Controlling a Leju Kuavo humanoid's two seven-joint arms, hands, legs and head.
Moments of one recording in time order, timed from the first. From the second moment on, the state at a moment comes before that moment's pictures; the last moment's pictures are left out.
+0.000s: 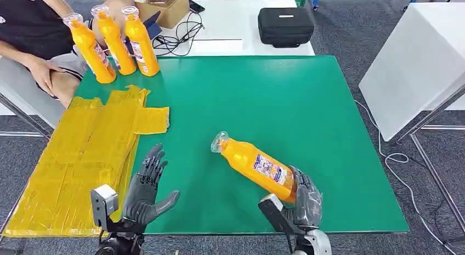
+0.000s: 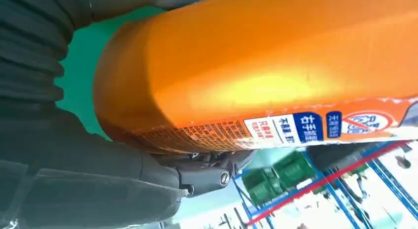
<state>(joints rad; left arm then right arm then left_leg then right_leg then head) 0.20 -0.12 -0.18 -1.70 0.02 -0.19 -0.36 0.07 0.19 0.18 -1.26 0.95 -0.61 -0.13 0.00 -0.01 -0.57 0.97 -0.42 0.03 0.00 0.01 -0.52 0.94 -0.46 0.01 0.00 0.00</state>
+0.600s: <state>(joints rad) 0.06 -0.11 -0.36 -1.70 0.12 -0.16 -0.33 -0.01 0.26 0.17 -1.28 1.08 -0.69 -0.23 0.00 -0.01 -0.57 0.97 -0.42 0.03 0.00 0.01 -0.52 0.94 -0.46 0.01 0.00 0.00</state>
